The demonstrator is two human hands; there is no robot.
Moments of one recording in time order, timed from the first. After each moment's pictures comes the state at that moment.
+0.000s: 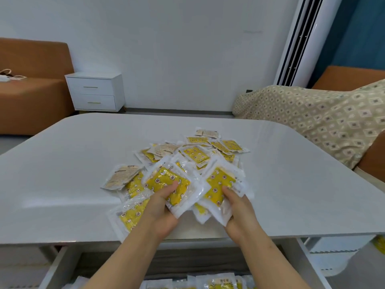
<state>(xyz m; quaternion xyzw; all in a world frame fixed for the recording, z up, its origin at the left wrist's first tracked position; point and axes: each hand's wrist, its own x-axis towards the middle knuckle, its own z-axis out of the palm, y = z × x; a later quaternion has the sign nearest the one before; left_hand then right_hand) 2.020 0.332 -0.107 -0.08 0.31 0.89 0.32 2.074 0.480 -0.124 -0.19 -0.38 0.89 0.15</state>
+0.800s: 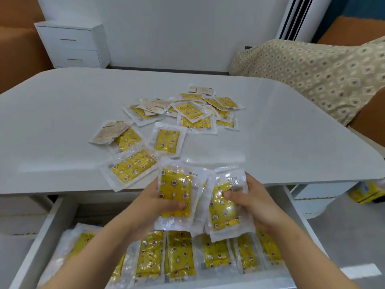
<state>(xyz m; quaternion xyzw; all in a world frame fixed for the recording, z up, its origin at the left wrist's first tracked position) 2.076 0.294 -0.153 0.12 0.65 0.67 0.34 2.160 0.504 -0.149 -0.14 -0.64 0.76 0.01</state>
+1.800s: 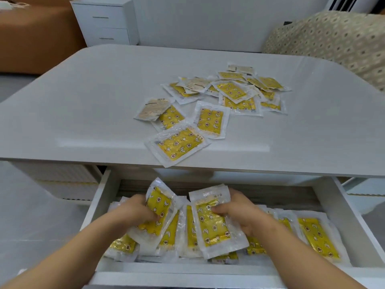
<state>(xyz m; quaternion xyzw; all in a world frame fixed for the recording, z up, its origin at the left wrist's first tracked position) 2.057 0.179 -0.208 -0.06 0.85 0.37 0.37 2.119 0.407 -0.217 -0.27 -0.68 0.65 -0.20</state>
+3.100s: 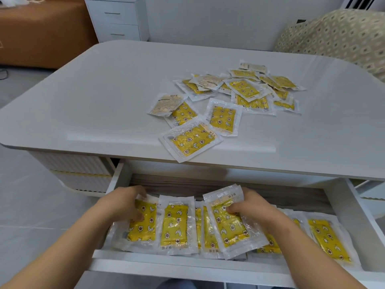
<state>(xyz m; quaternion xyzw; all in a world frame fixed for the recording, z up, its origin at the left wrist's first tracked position) 2.042 0.137 -0.202 0.09 0.94 0.03 0.31 2.123 0.410 -0.201 -0.24 -0.78 0.53 -0.22</state>
